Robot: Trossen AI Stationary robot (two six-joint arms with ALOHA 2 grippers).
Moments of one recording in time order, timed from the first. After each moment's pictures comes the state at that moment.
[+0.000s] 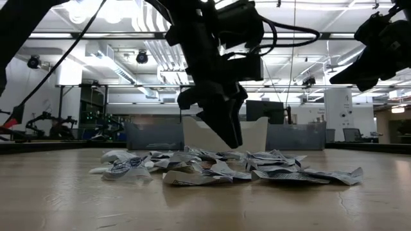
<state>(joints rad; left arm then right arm) -0.05 2.10 1.60 -0.60 -0.04 0.36 0.19 0.17 0.20 -0.41 0.42 0.28</state>
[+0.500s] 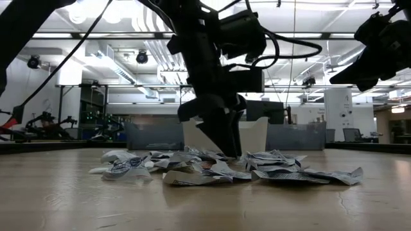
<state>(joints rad) -0.05 2.15 1.60 -0.59 -0.04 0.35 0.19 0.17 0.20 -0.41 0.42 0.28</state>
